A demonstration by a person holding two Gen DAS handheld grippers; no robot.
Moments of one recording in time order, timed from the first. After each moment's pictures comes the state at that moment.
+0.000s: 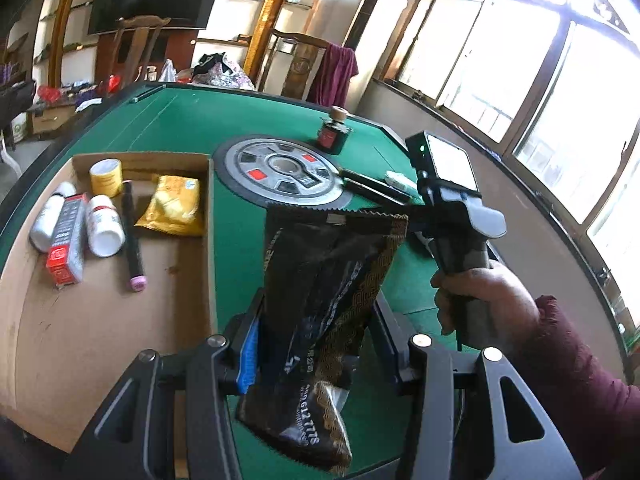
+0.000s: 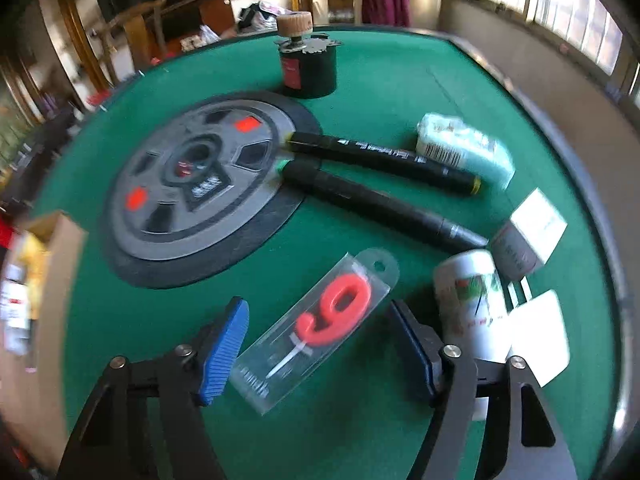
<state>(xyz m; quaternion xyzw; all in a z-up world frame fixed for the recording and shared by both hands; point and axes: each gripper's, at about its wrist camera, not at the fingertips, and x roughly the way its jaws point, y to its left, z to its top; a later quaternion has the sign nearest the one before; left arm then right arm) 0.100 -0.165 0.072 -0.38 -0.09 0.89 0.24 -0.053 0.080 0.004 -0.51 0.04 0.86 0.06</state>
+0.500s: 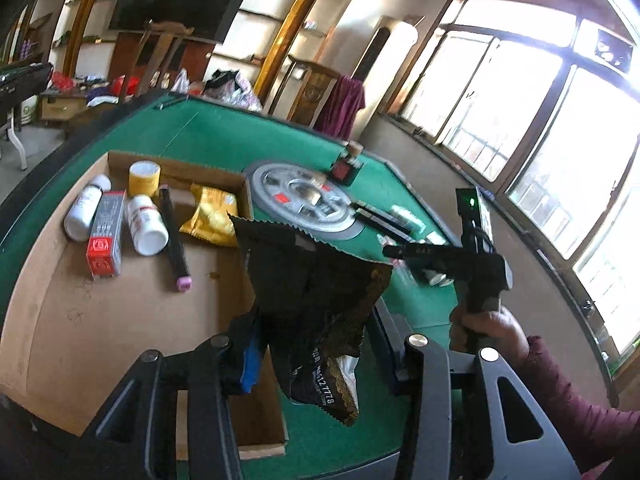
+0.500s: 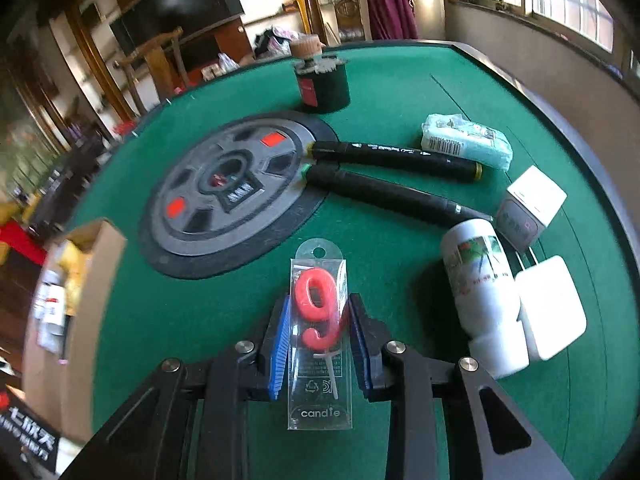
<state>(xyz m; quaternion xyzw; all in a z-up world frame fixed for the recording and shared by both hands) 0.114 -0.215 0.081 -0.33 -0.15 0.90 0.25 -0.015 0.092 0.018 -0.46 0.12 0.88 0.00</state>
